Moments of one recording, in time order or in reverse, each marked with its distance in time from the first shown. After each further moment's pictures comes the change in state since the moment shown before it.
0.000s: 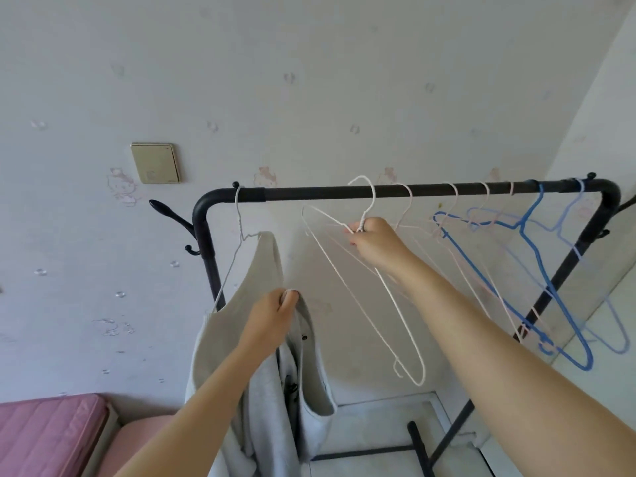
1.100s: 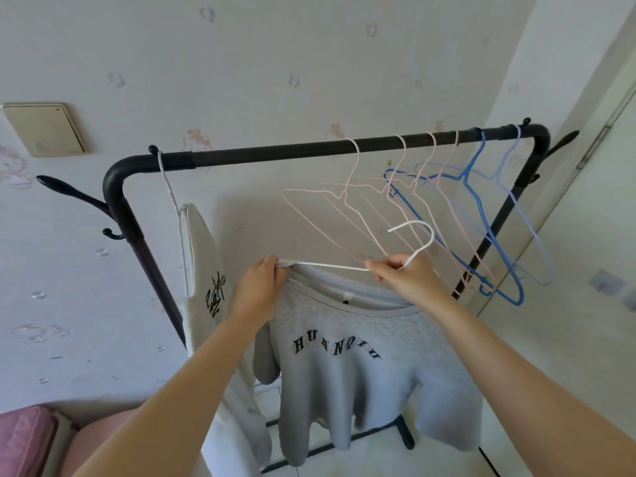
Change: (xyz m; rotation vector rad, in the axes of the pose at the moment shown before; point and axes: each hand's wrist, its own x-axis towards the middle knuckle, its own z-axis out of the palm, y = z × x) left_hand 0.038 -0.010 0.057 0.343 -0.012 0.326; right_hand -0.082 0.122 -0.044 0.065 0.119 0.184
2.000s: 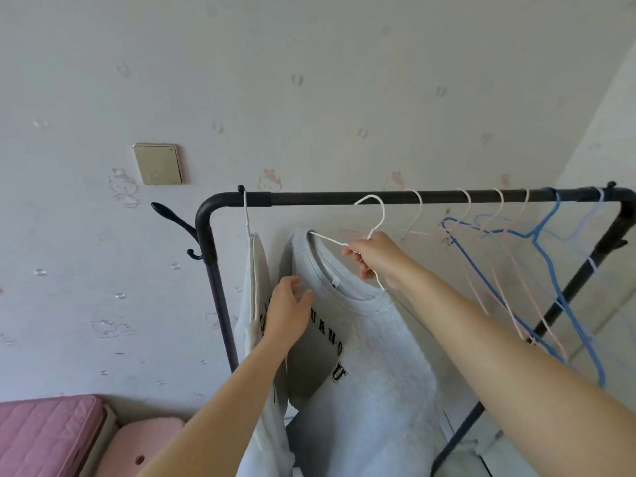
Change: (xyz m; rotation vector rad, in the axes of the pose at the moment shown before) left_hand 0.006 -0.013 -0.035 -0.435 0.148 -0.426; right_hand 0.075 -0.137 0.075 0.089 -0.224 0.008
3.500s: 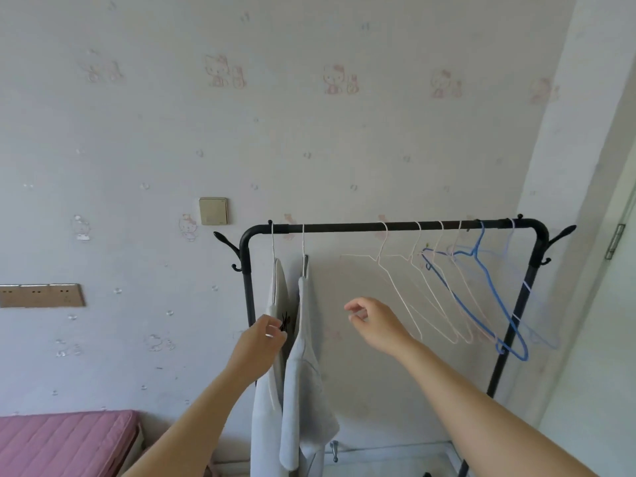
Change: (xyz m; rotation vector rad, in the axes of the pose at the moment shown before) left_hand -0.193 0.023 -0.094 0.214 -0.038 0.014; right_hand -0.188 0.073 -0.007 -0.402 0.024 -0.387
